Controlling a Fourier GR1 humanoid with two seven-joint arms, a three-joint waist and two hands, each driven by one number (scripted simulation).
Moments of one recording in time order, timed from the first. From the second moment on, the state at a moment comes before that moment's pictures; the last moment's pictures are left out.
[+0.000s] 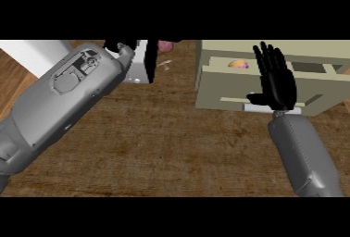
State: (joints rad) left arm -1.19 0.39 -0.63 -0.98 0.57 0.77 0.23; right arm -0.60 -0.18 -0.09 -0.90 1.21 -0.55 -0.11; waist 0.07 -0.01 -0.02
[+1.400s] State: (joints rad) left arm -0.86 0.54 -0.62 -1.36 0.49 0.78 0.25; right arm -1.08 -0.23 -0.24 -0.25 1.23 -0.72 -0.11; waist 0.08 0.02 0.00
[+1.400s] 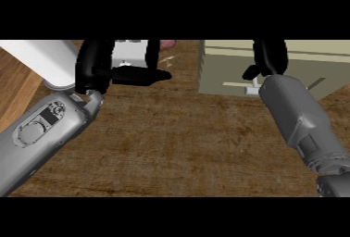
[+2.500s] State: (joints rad) left arm -0.71 0.57 -0.57 -1.42 0.46 0.76 0.20; right arm -1.16 -0.13 -0.61 -0.30 0.77 -0.50 -0.48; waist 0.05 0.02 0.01
